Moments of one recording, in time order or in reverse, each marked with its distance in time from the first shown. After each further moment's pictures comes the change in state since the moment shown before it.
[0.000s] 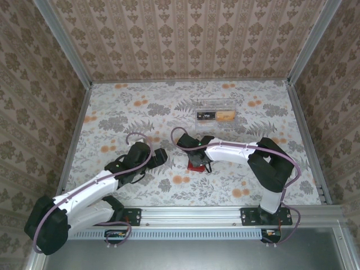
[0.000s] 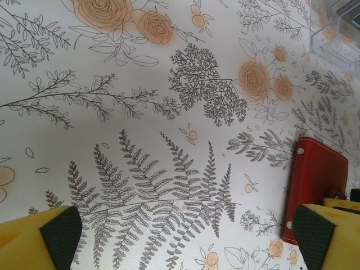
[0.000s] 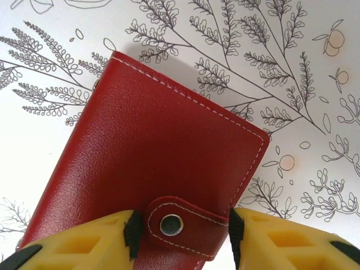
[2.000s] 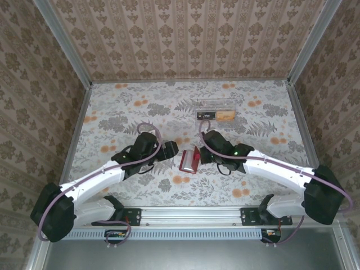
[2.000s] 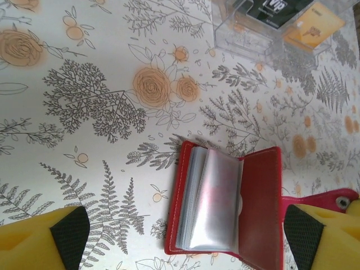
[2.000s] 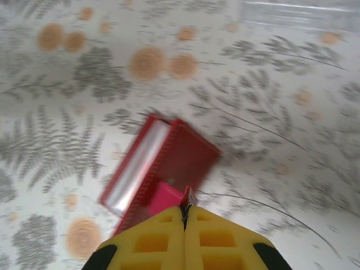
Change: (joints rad) left arm -0.038 0.148 0.143 0.104 0.146 0.053; right arm -0.079 -0.539 -0.321 0.259 -0.126 0.017
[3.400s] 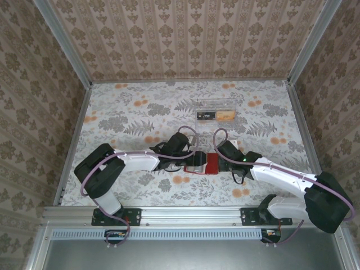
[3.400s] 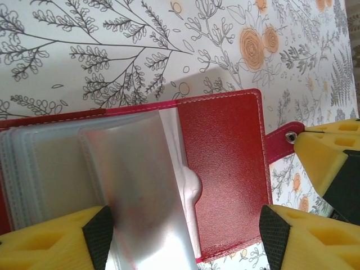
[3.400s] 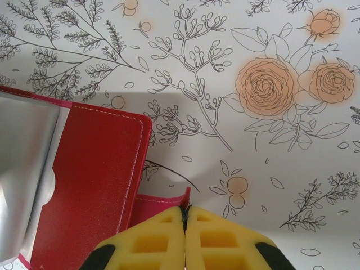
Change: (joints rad) left arm -0.175 0.547 0.187 0.323 0.274 0.063; right arm -0.093 -0.060 -0.203 -0.059 0.101 0.059
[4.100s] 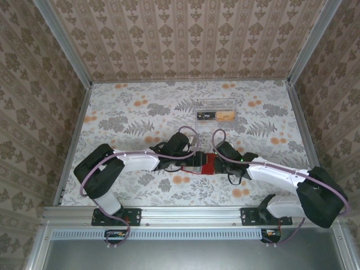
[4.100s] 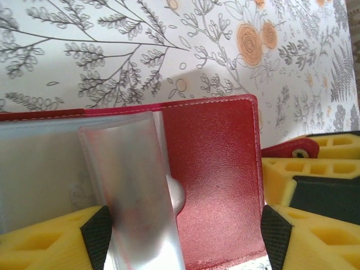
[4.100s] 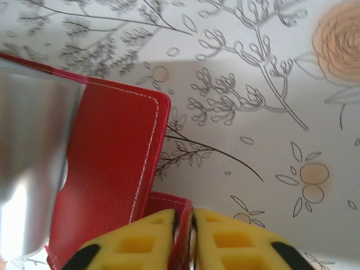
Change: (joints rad) left arm -0.003 -0.013 0.005 -0.031 -0.008 0.015; right arm 0.000 0.070 -0.031 0.109 -0.157 0.082
